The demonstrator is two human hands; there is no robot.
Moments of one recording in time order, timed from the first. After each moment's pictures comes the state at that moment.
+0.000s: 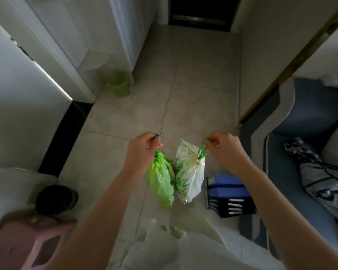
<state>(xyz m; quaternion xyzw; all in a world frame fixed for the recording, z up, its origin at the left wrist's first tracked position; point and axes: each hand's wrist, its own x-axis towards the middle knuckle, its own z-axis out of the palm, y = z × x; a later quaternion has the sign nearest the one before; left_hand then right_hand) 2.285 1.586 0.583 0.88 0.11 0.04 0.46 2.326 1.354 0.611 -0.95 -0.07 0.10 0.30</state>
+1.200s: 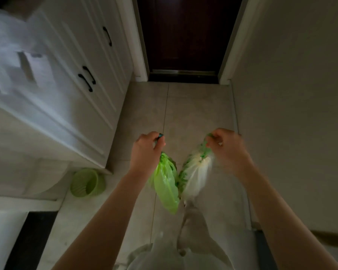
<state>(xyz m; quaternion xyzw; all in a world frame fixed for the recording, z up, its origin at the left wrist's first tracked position) 3.179 1.584 0.598 0.93 0.06 0.07 0.36 3.192 1.364 0.619 -0.94 0.01 0.00 0.34</state>
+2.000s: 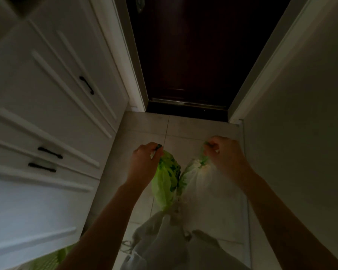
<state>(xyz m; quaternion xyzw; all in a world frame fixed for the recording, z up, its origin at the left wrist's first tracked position) 3.701 1.565 0.569 0.92 0.11 0.02 0.38 3.741 1.339 0.600 -0.94 -0.06 0.04 0.35</state>
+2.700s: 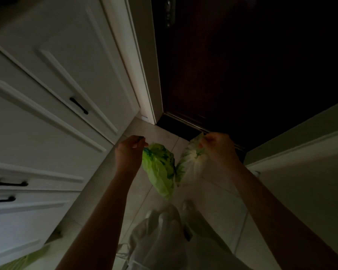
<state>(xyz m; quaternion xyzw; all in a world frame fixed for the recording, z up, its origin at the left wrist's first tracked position) 4.039 1.572 0.548 0.83 0.36 0.15 0.40 4.155 1.359 0.573 -0.88 -0.08 0.20 0.42</state>
